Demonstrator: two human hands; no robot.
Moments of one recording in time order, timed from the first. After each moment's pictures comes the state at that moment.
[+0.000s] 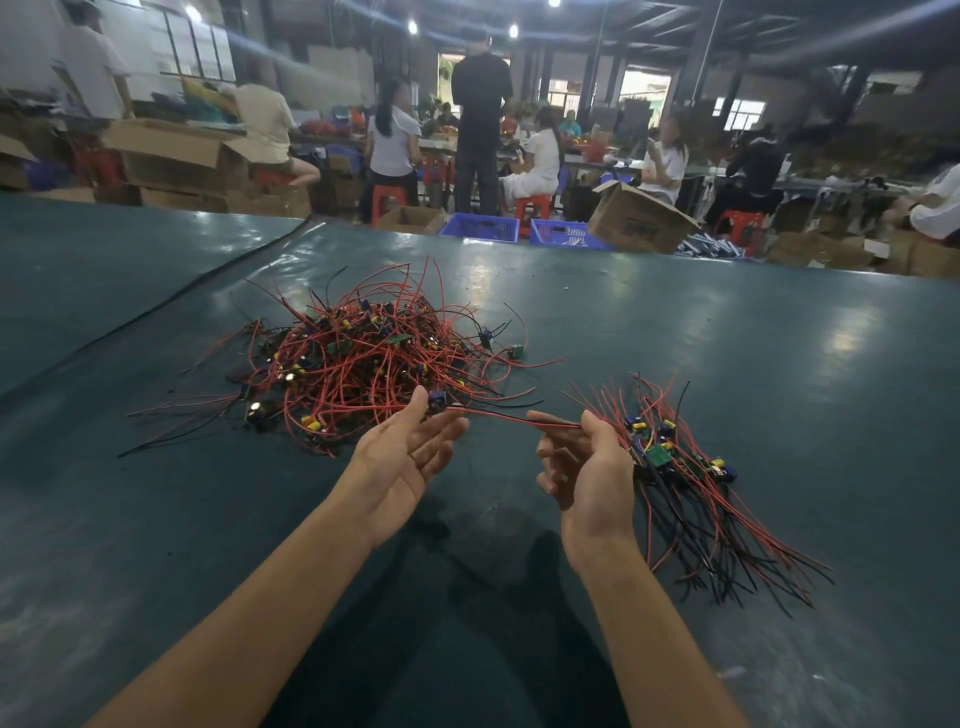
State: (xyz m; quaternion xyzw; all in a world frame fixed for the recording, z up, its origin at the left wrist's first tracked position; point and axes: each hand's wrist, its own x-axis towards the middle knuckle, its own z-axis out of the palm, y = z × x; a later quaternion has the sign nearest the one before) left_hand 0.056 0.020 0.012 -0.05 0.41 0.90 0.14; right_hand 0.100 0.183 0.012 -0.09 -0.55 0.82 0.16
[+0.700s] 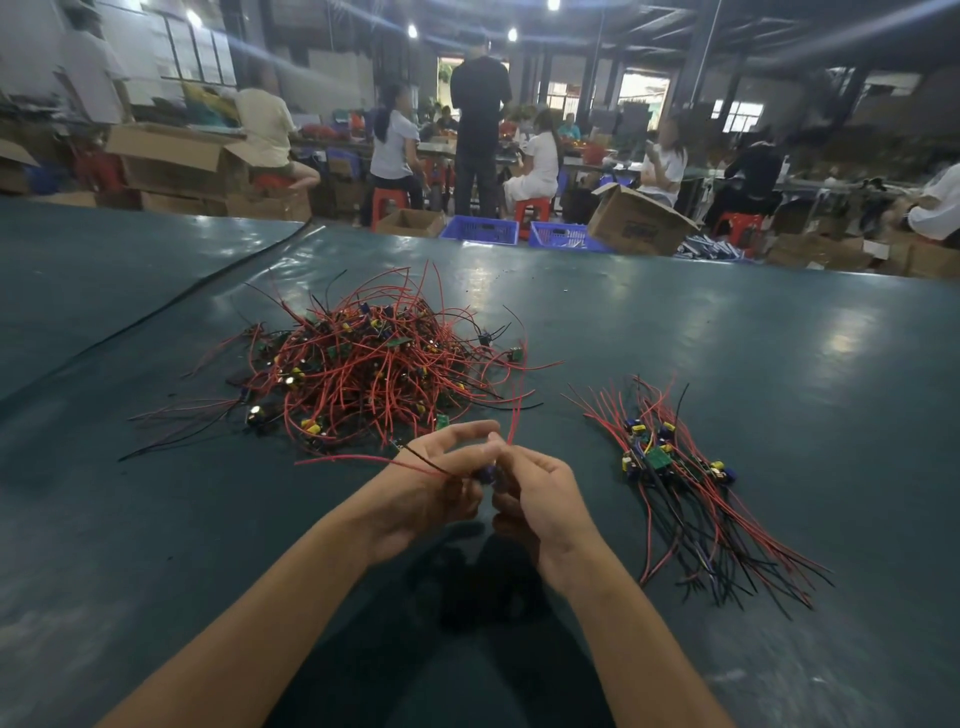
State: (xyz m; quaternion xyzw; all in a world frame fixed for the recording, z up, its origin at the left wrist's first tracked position) left_hand 0.070 0.028 0.011 0.09 0.54 0.80 0.27; right_hand 0.106 0.159 0.009 -0.07 -0.64 0.77 -0.01
